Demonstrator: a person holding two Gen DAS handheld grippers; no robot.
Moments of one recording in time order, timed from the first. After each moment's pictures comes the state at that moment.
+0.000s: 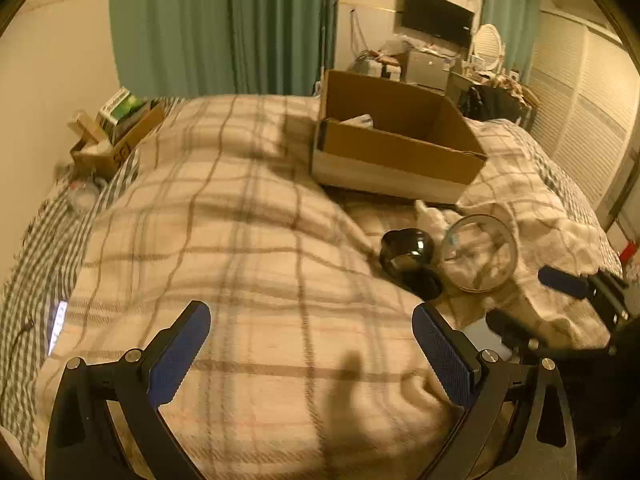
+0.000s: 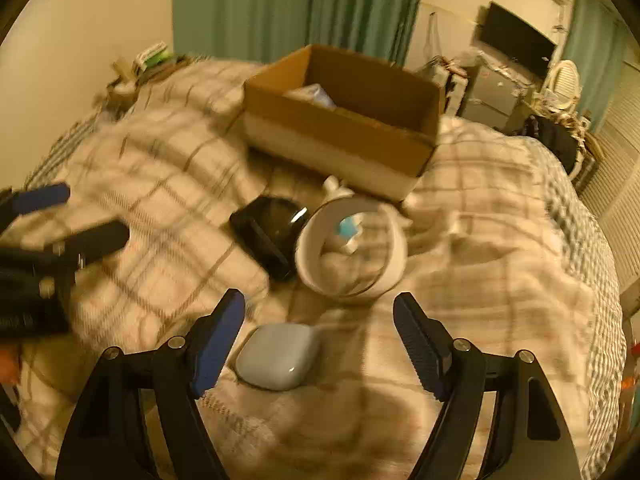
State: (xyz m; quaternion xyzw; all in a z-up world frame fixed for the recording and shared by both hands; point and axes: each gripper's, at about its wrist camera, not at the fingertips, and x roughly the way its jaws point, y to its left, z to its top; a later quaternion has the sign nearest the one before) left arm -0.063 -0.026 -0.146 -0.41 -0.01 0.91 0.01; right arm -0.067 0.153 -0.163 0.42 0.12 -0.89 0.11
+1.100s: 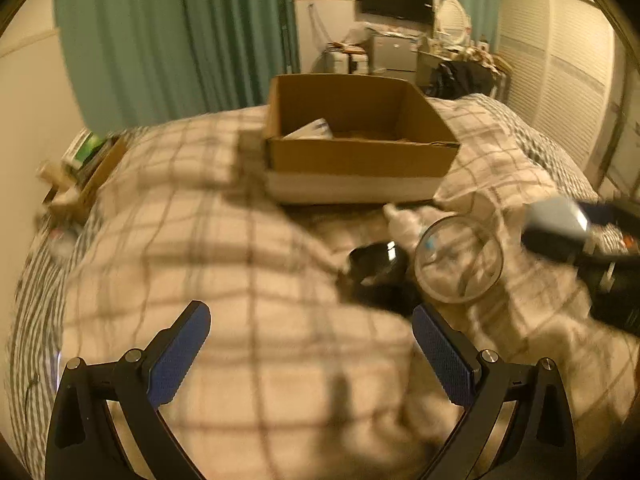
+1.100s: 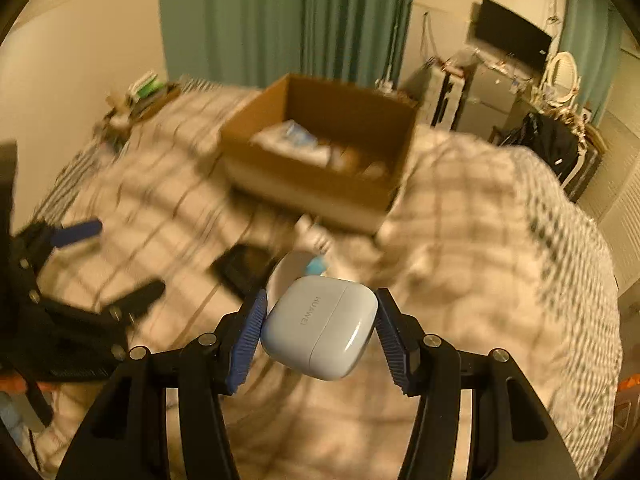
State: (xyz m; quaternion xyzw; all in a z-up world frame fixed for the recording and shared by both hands) left arm -0.096 0.021 -0.136 -0.41 0.06 0.91 0.06; right arm -0.090 0.196 -0.104 0.41 0.08 -0.90 0.11
